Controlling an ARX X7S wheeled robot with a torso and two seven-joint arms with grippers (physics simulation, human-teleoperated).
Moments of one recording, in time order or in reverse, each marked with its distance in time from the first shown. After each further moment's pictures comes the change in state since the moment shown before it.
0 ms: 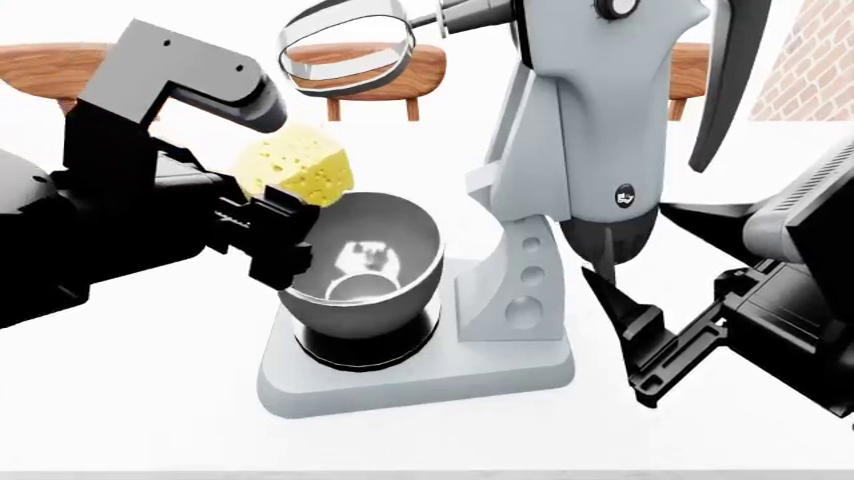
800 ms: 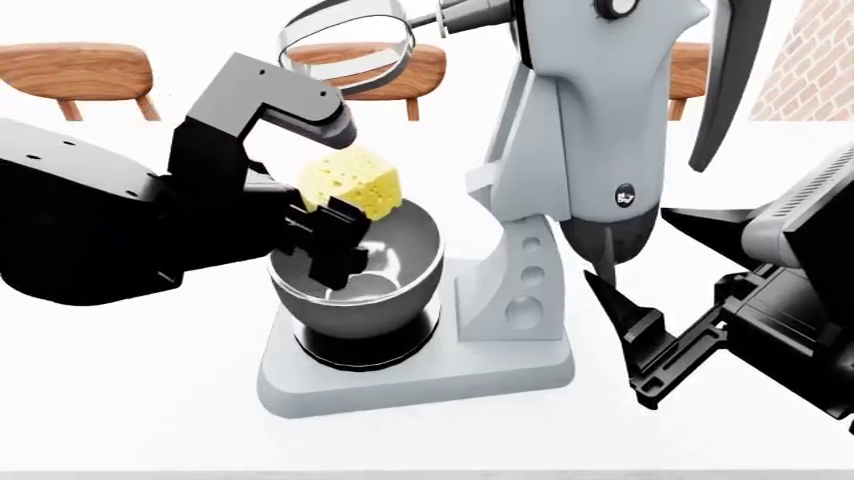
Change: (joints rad) left arm 0.035 0.138 0.029 -0.092 0.286 -0.016 0.242; right arm -0.044 0.011 -0.005 0.007 -0.040 -0.041 -0.021
